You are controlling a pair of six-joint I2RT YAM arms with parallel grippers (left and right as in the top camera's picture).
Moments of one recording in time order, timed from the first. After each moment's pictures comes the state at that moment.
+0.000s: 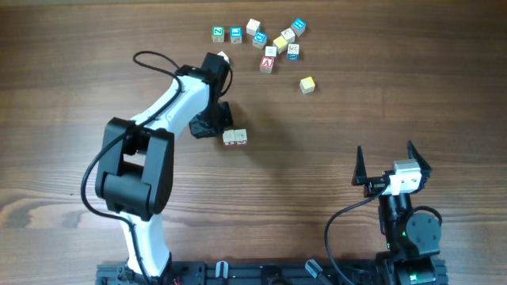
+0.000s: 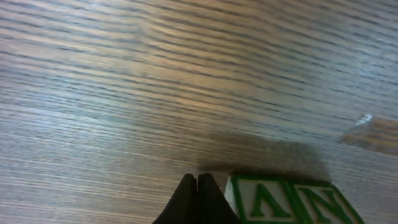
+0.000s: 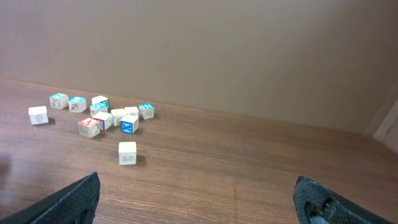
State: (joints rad) left arm -0.32 2.05 1.42 -0.96 0.03 -0.55; right arm 0.14 0.02 0.01 0.01 0.09 -0.14
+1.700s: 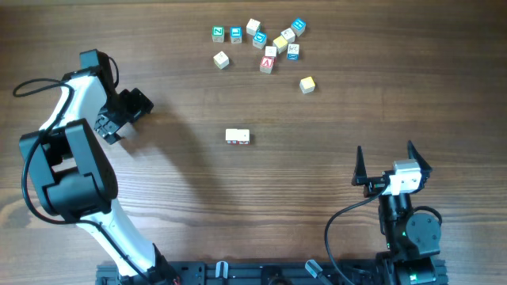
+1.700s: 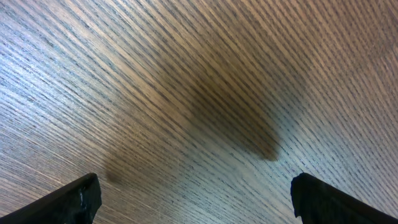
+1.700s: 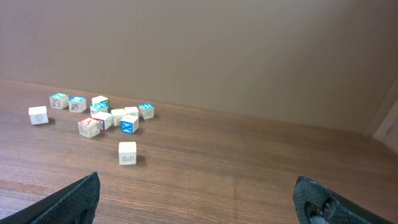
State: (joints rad) left arm 0.26 2.05 1.42 -0.86 0.03 -0.52; right arm 0.14 0.02 0.01 0.01 0.09 -0.14
